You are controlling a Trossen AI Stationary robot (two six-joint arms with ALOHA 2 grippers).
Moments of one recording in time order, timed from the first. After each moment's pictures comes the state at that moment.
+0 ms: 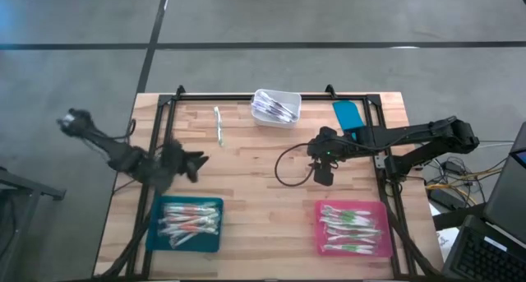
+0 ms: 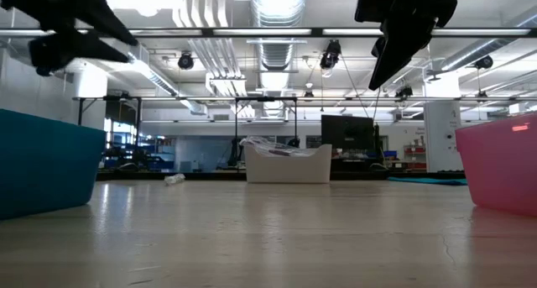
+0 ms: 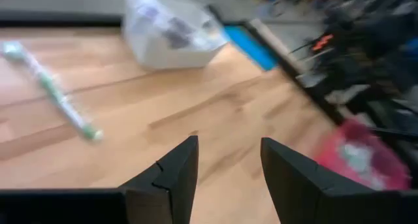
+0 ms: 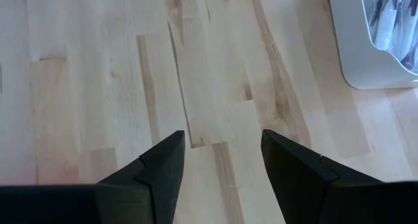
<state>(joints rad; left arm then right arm) -0.60 0.69 0.60 -0.64 -0.99 -1.27 0.03 1.28 1.01 -0.76 0.14 0.20</state>
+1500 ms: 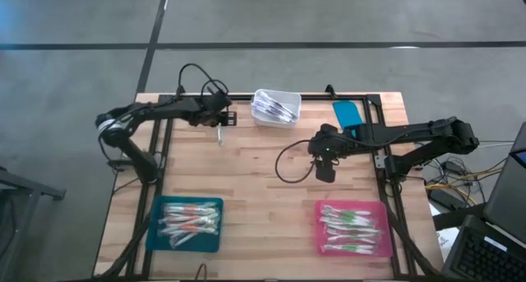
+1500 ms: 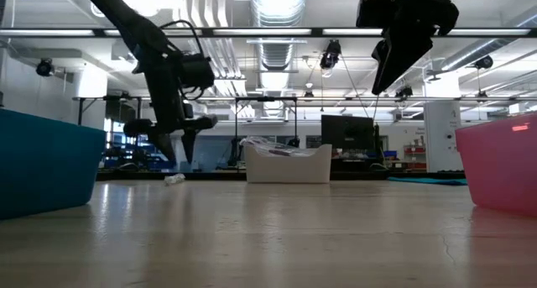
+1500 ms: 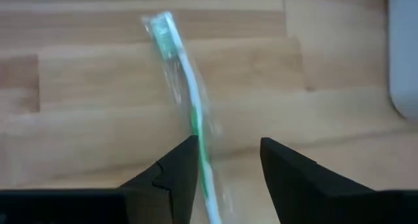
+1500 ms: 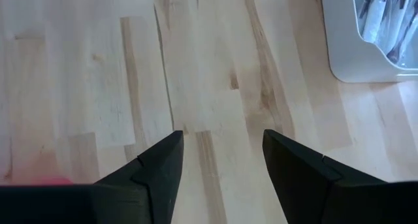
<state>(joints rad) 0.62 1.55 0.90 -0.47 -0.24 -0.83 -0.01 1.28 1.01 -0.80 0.13 0.13</state>
